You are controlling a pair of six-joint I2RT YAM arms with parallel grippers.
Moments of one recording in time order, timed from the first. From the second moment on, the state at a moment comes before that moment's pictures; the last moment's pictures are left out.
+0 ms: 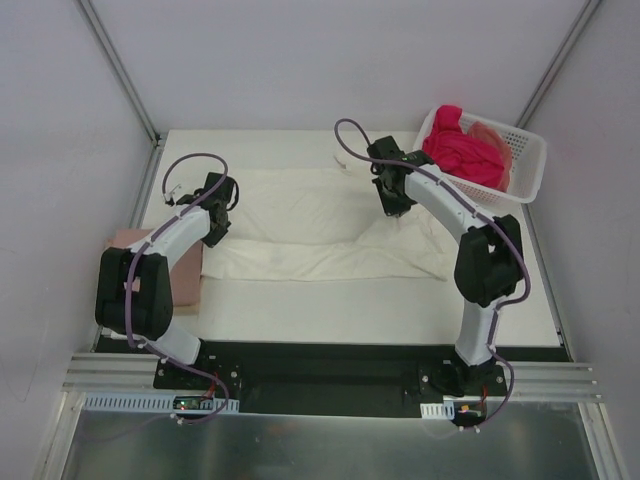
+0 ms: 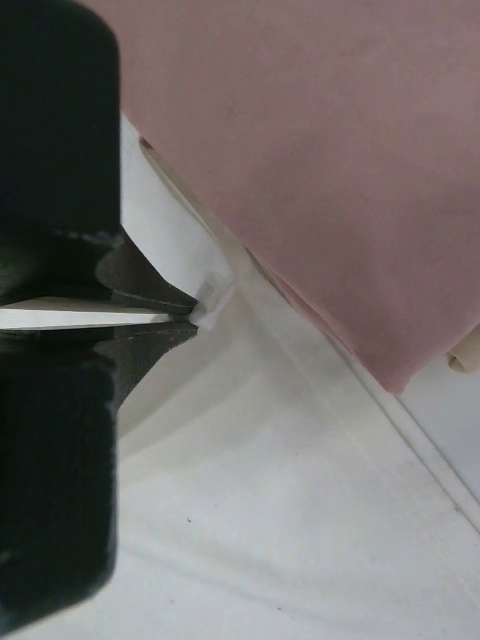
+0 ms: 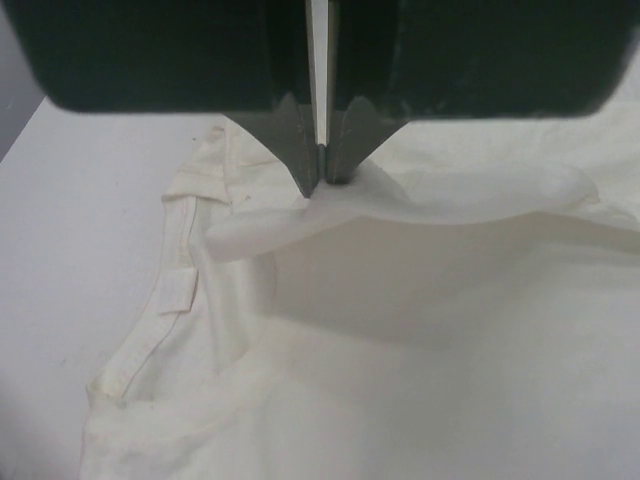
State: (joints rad) left arm -0.17 1.53 1.03 -0.71 -0.52 -1.04; right arm 0.48 1.87 1.64 -0.98 0.33 0.14
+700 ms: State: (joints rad) left arm -0.29 1.50 1.15 -0.69 -0.42 -0.90; right arm 0.41 1.78 1.41 -0.82 0.07 0.19
